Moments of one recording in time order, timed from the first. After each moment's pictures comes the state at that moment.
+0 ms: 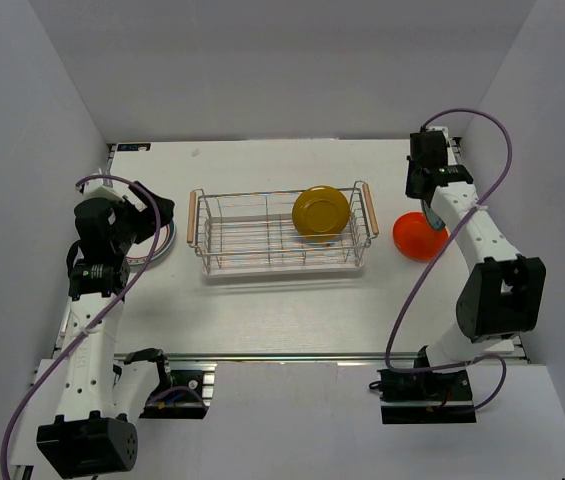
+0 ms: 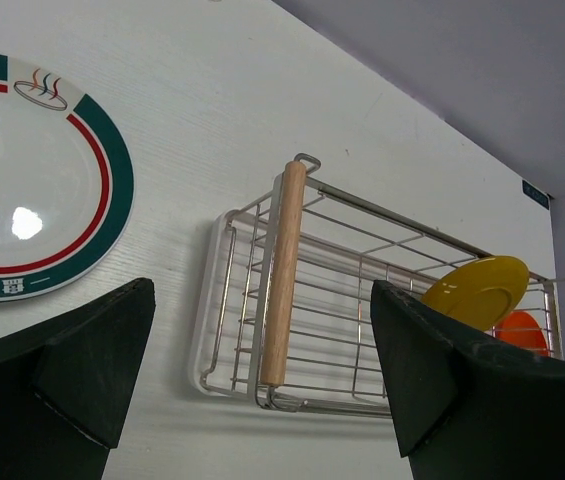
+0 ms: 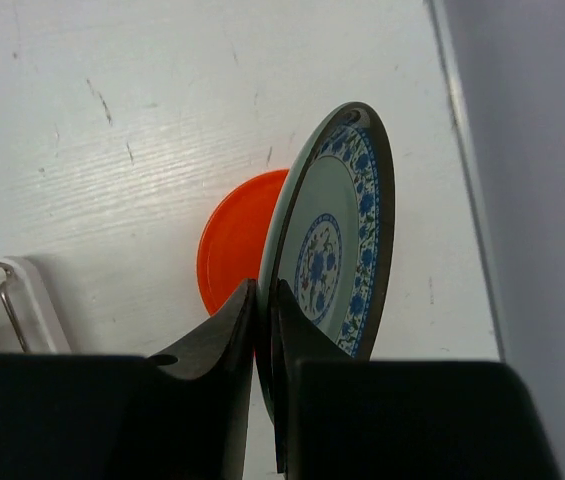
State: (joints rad) left arm 0.11 0.87 0.90 -0.38 0.16 -0.53; right arm 0.18 1.56 1.41 -0.60 0.42 0.12
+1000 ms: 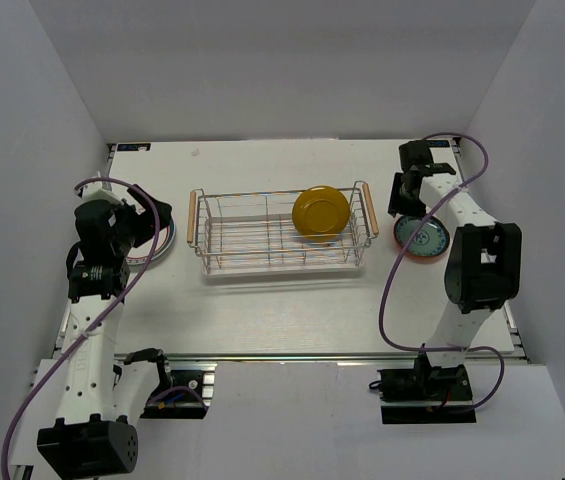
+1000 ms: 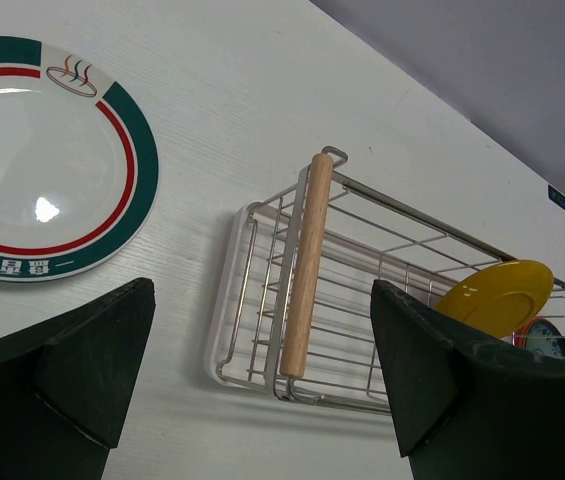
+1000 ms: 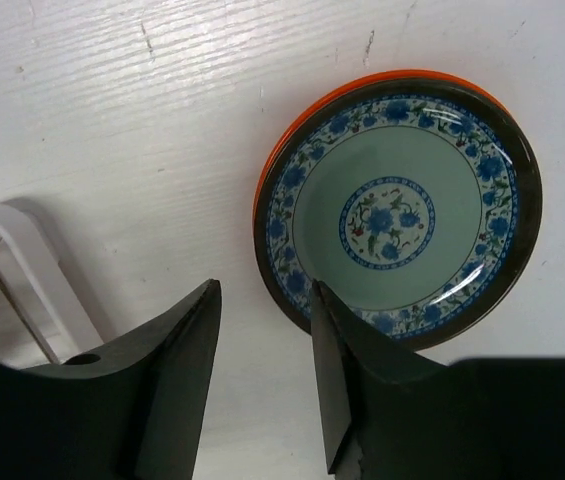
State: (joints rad) left arm 0.11 0.86 0.90 -0.42 0.12 -0.52; right arm 0.13 1.82 1.45 -0.72 0.19 0.26
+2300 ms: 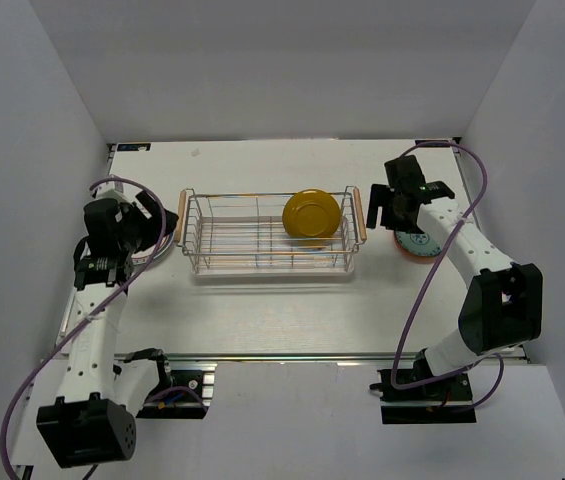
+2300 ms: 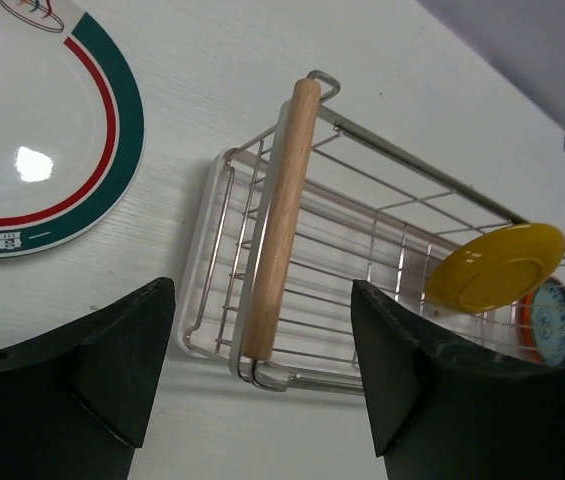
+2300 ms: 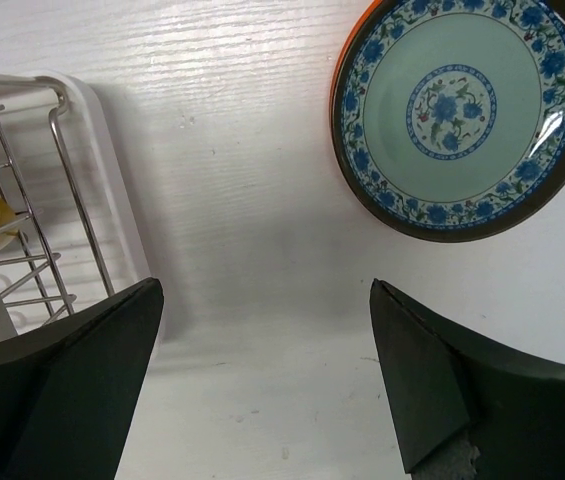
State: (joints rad) left arm 0.11 0.90 0.86 -0.42 0.18 -0.51; right arm 0.28 1.53 1.25 -0.77 0.20 0.31
